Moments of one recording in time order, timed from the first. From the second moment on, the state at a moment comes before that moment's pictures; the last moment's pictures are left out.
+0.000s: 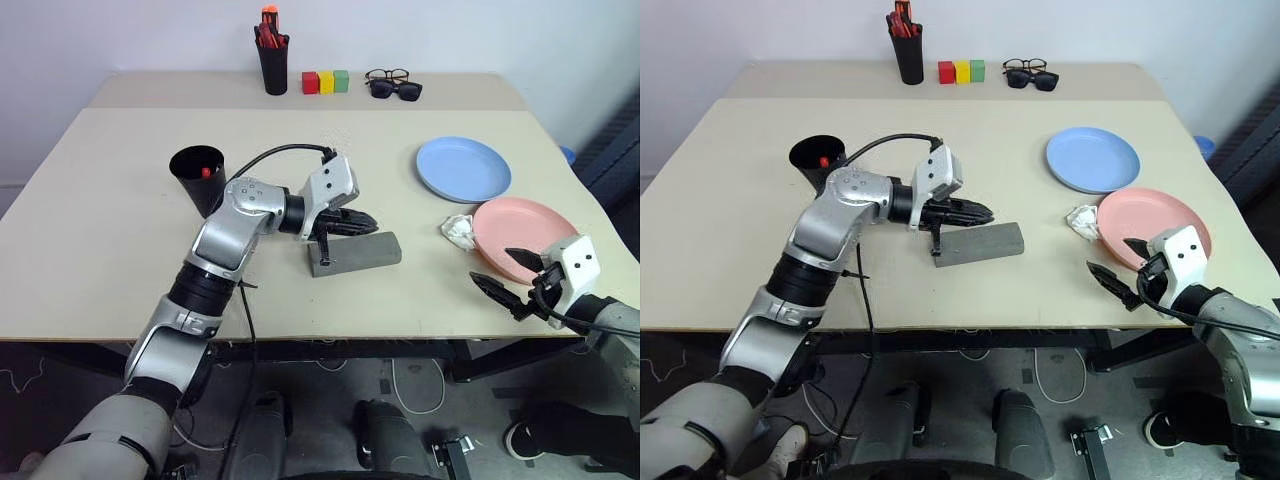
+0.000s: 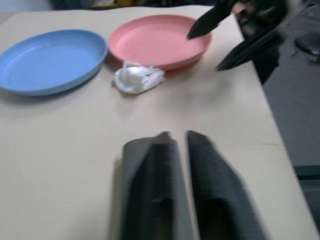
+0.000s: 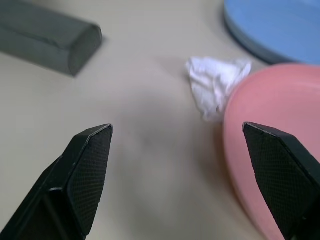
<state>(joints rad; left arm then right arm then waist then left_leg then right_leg) -0.85 0.31 -0.26 0.10 -0.14 0.54 -1.19 0.03 -0.75 -0.34 -0.12 0.40 0.38 0.73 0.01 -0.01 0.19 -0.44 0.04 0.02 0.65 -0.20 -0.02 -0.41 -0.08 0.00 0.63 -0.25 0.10</state>
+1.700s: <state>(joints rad) -0.71 0.42 -0.25 -0.12 -0.19 0.65 -0.91 -0.96 -0.64 0.03 1.04 -0.09 -0.24 0.67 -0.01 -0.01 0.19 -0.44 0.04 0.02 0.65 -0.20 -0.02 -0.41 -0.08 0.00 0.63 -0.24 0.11</state>
